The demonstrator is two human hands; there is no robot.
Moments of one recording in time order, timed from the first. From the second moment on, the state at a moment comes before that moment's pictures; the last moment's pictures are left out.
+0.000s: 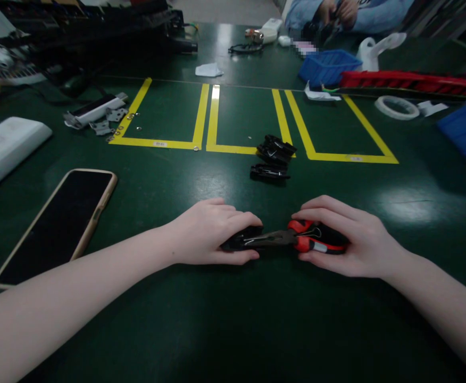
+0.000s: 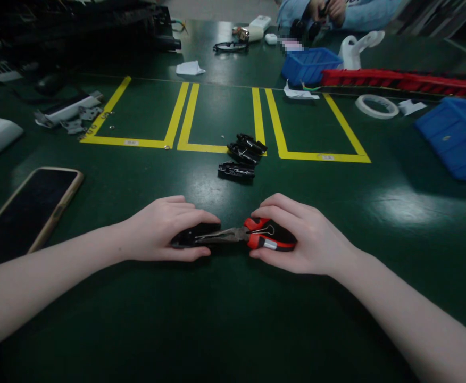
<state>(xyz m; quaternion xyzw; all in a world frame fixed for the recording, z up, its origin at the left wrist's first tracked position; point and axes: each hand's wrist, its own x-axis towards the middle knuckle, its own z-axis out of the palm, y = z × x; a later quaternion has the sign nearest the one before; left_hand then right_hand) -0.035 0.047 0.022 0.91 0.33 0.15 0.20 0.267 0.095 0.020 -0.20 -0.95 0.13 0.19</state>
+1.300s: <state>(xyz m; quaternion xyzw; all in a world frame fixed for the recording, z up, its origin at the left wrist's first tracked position) -0.034 0.046 0.027 0.87 0.35 0.18 0.30 0.264 0.092 0.017 -0.19 -0.96 0.07 0.19</state>
